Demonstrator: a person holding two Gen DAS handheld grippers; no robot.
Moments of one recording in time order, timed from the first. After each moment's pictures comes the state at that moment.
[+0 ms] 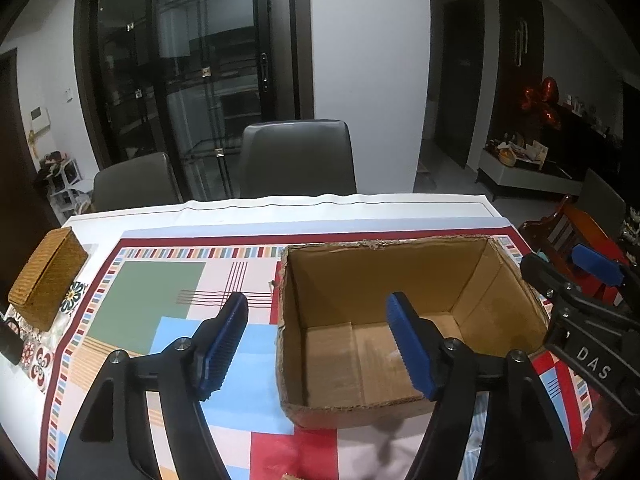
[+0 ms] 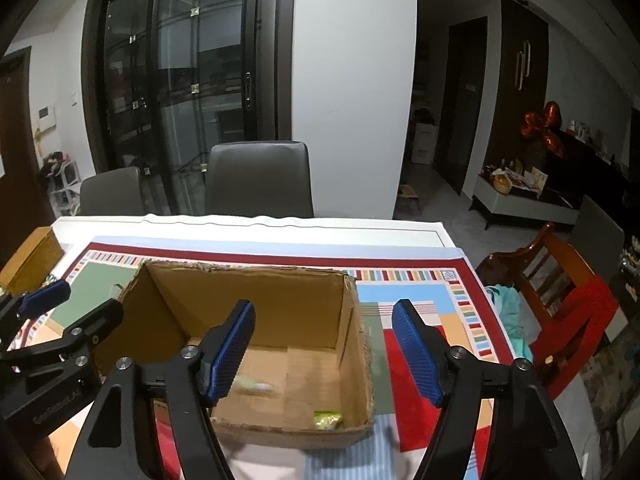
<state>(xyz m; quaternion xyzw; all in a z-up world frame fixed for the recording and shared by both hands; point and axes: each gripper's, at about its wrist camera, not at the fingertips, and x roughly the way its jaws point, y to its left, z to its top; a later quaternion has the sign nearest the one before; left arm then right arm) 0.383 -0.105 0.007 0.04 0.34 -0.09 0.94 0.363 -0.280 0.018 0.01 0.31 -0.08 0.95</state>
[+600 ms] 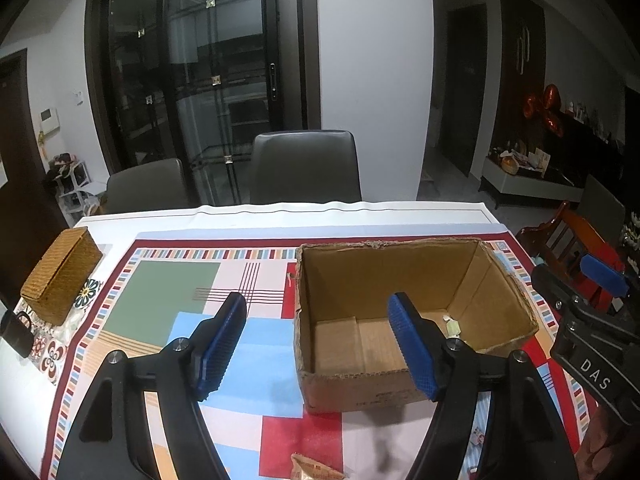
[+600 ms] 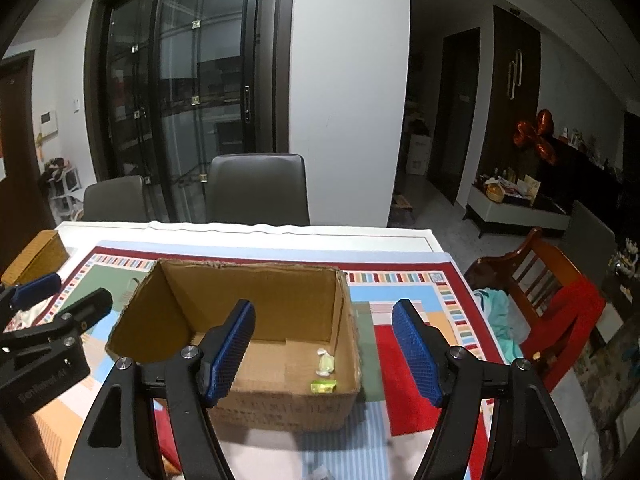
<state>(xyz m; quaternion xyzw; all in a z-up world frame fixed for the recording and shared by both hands) 0.353 -0.096 0.024 0.04 0.32 -0.08 0.94 0.333 -0.279 0.029 0.00 0.29 -0.08 0.95</state>
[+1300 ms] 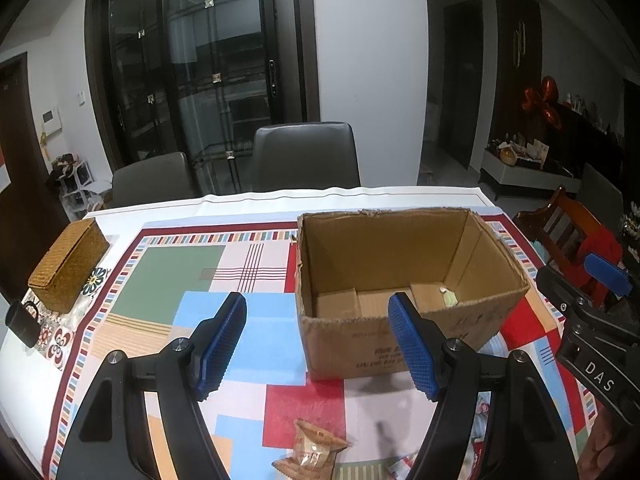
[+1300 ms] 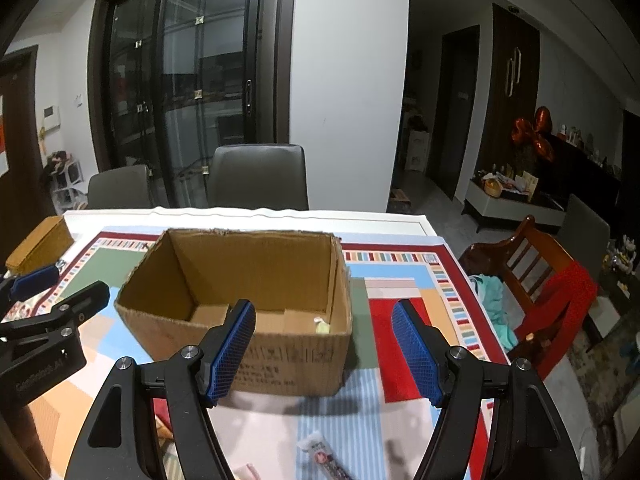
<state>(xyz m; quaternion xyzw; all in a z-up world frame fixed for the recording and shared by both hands) 0.314 -0.094 0.013 0.05 0.33 -0.08 0.94 0.290 -0.277 0.018 0.00 0.29 -0.08 0.95</state>
